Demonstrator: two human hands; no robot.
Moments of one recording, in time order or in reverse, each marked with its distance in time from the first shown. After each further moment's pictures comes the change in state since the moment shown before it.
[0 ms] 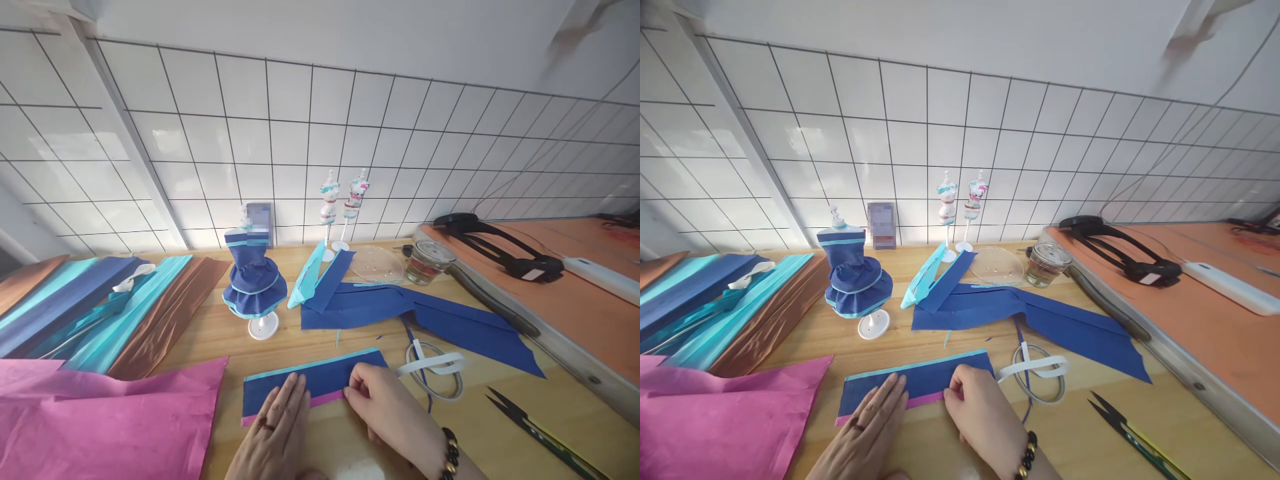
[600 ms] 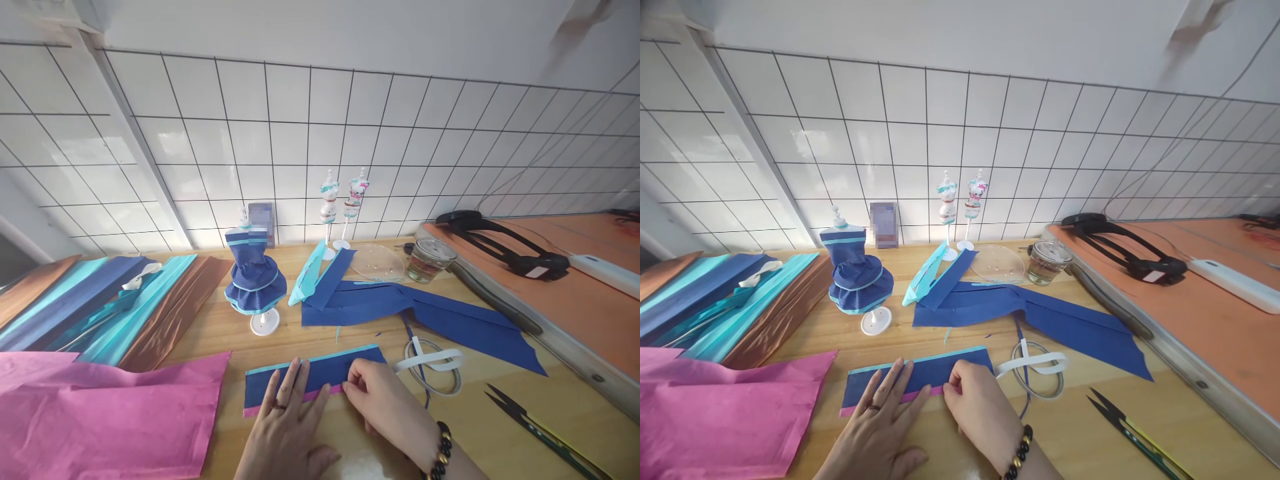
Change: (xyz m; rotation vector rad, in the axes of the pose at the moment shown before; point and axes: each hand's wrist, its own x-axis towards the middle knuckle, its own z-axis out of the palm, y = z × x) left_hand 0.013 0.012 0.006 -0.021 -0.095 -0.090; right_hand 0.001 0.001 -0.001 -0.014 0.003 -0.040
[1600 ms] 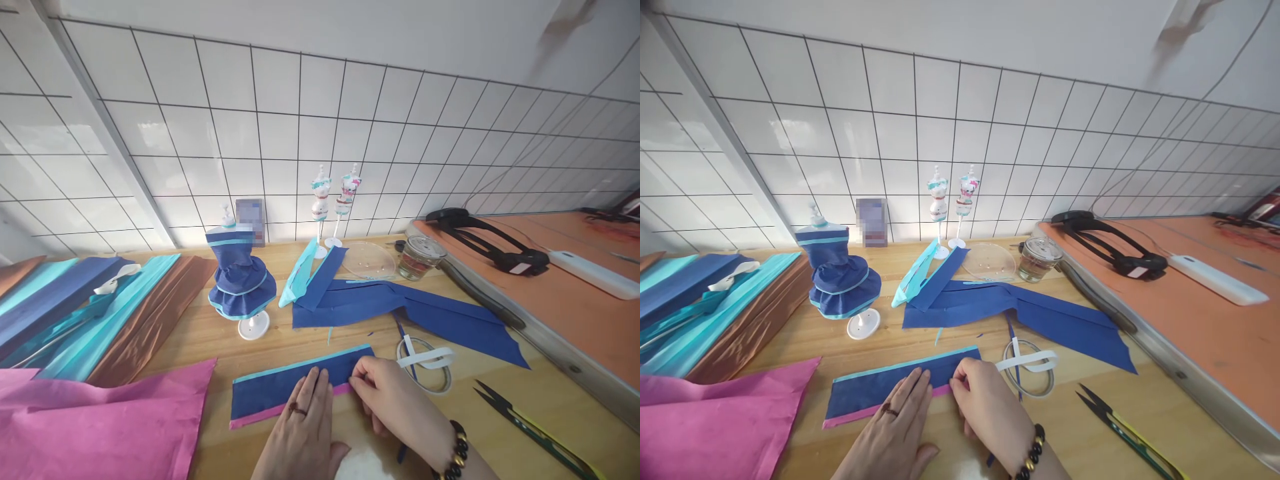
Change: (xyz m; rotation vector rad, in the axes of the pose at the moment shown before) left_hand 0.016 0.022 0.020 -0.097 -0.066 0.057; right_hand 0.000 0.009 -0.014 0.049 -0.015 0.112
